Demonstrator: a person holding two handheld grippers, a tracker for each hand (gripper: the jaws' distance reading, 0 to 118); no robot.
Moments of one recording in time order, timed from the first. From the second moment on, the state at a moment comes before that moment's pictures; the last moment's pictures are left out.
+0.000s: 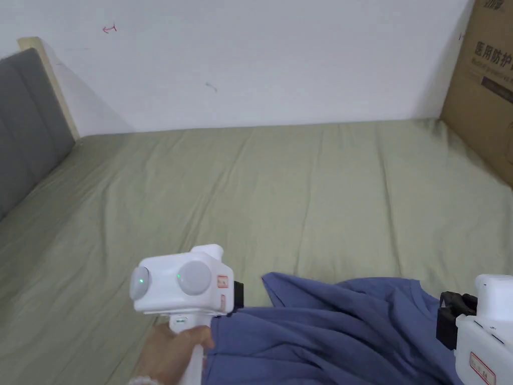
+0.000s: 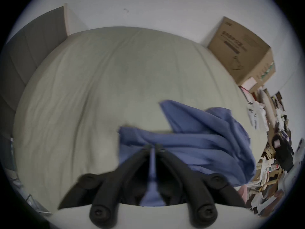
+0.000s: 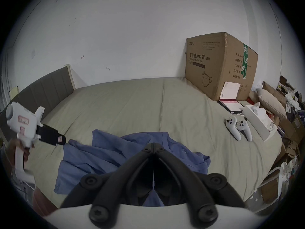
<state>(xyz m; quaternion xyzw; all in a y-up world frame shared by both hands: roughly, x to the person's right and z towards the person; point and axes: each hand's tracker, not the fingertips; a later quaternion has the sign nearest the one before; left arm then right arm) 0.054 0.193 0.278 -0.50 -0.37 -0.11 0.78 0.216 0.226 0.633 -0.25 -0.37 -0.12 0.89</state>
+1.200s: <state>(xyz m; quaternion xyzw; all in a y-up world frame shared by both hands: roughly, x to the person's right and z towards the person) 0.031 0.198 0.276 -0.47 -0.41 -0.12 0.77 0.364 0.111 0.422 -0.57 -0.16 -0.13 0.79</state>
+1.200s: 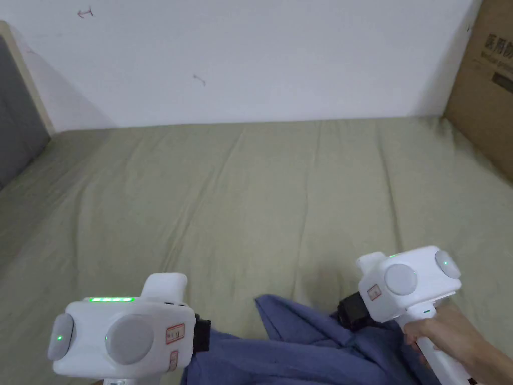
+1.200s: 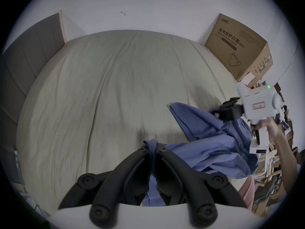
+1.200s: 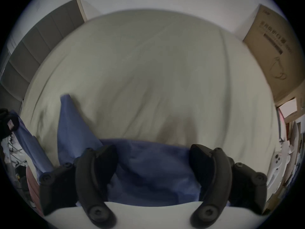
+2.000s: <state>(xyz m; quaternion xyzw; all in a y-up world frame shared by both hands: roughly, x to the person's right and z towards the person) 0.012 0.293 0.260 -0.39 -0.37 -0.11 0.83 0.409 0.305 0.518 -0.38 -0.30 -0.20 0.85</state>
